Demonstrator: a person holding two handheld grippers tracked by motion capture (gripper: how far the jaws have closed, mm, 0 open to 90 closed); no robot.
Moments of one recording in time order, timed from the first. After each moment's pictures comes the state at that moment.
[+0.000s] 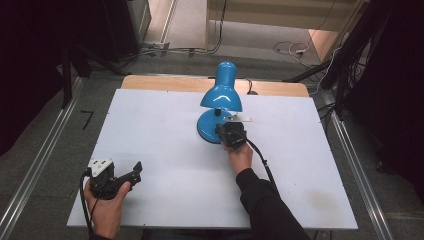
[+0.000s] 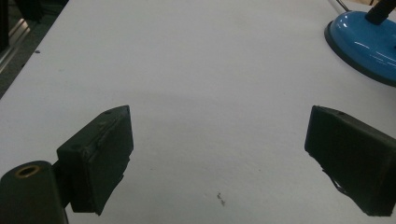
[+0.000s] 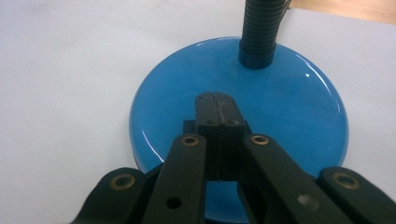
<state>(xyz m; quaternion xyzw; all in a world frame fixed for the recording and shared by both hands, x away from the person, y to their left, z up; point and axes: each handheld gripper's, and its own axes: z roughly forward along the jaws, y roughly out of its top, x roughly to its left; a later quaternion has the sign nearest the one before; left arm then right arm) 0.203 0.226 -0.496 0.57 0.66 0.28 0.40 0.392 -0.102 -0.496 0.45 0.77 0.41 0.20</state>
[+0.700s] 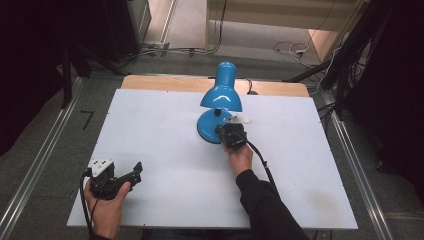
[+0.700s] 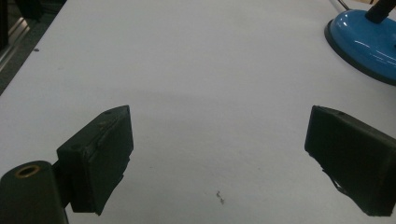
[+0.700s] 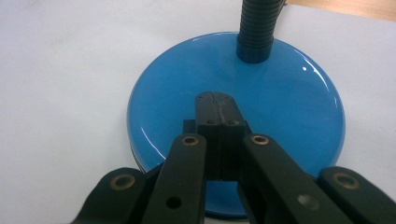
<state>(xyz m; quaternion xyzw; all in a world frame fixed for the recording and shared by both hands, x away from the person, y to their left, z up) 0.203 0.225 -0.496 0.57 0.66 0.27 0.40 0.388 -0.102 -0.497 0.45 0.77 0.40 0.21</state>
